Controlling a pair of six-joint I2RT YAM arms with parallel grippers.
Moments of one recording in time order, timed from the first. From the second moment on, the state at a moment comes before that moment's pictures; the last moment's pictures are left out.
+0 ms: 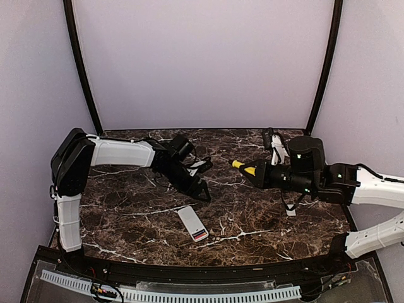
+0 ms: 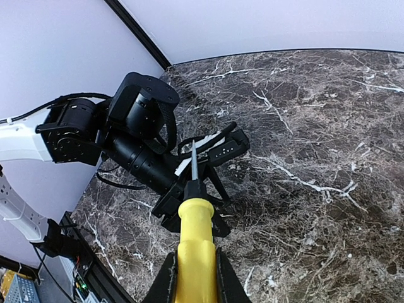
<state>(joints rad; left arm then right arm) -0.76 2.04 1.45 -0.54 0.54 -0.14 1.03 1.05 0.82 -0.16 0.18 0.65</state>
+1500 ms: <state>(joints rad) -0.87 1.87 1.15 -0.58 0.54 -0.15 1.03 1.07 0.80 -0.15 0.18 0.68</state>
